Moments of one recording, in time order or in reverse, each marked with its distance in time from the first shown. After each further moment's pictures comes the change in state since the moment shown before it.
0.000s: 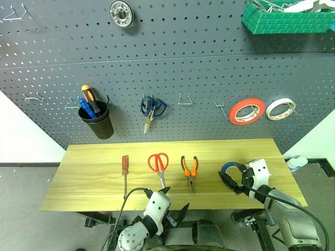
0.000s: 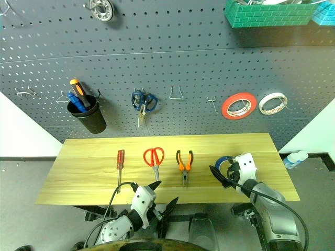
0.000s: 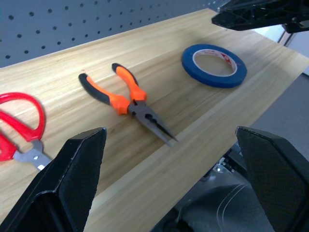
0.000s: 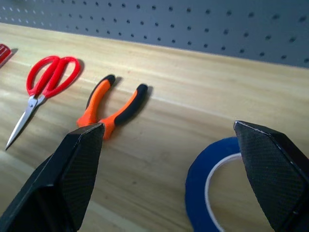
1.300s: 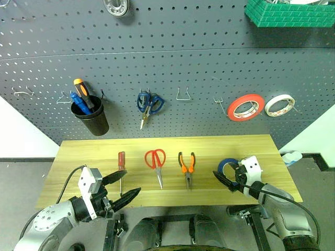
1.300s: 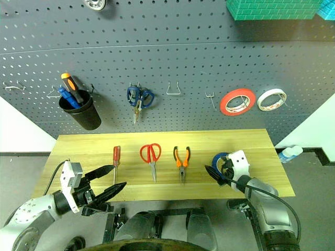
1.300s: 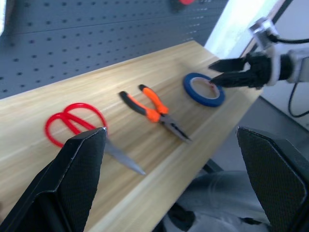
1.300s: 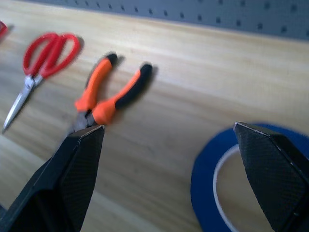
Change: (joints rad) left arm 0.051 0.457 0.581 -0.378 -0.658 0.372 -0.461; right arm -0.079 -0.007 0.052 0.090 -0.040 0.015 0.020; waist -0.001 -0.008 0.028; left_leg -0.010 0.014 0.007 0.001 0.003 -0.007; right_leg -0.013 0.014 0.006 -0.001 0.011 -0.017
